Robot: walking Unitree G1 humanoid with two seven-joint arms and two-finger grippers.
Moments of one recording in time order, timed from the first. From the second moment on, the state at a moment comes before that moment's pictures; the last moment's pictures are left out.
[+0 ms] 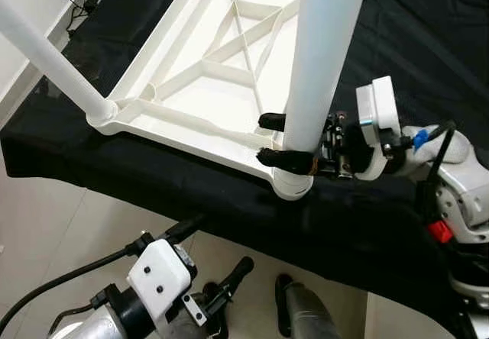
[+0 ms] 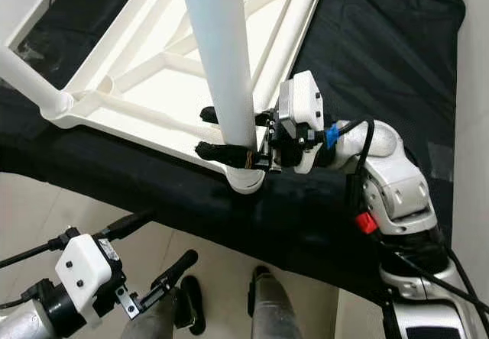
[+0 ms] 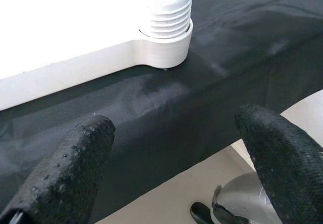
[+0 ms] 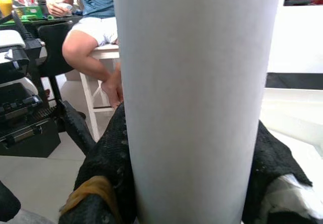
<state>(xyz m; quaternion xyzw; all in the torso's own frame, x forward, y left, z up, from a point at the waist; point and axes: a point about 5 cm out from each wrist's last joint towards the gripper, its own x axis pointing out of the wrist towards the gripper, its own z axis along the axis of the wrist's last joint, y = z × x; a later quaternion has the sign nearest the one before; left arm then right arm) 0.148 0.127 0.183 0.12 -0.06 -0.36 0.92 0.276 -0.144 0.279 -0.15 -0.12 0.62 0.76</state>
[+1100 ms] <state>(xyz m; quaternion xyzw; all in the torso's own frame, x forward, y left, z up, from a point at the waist) 0.150 0.127 0.184 0.12 -0.06 -0.36 0.92 0.251 -0.143 0.268 -0.13 -0.15 0.47 0.86</state>
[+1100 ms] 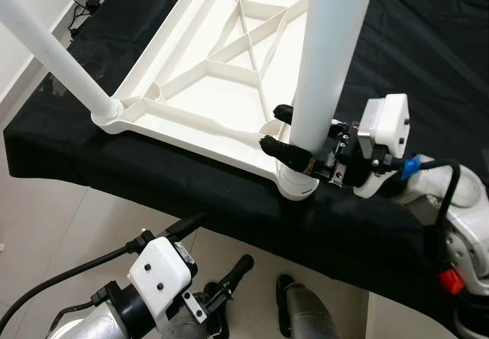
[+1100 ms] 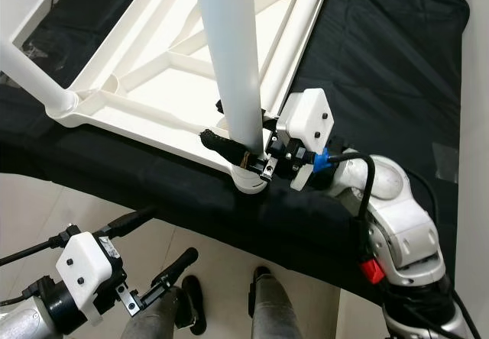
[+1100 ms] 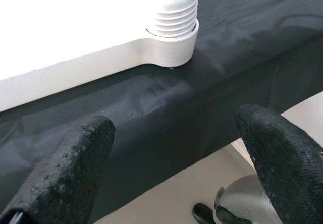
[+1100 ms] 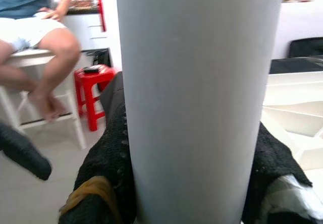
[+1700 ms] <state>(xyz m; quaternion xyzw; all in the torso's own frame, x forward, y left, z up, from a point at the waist) 0.153 0.128 0.184 0.13 -0.07 -0.36 0.92 0.223 -0.128 0.255 -0.07 -0.18 0.30 0.93</state>
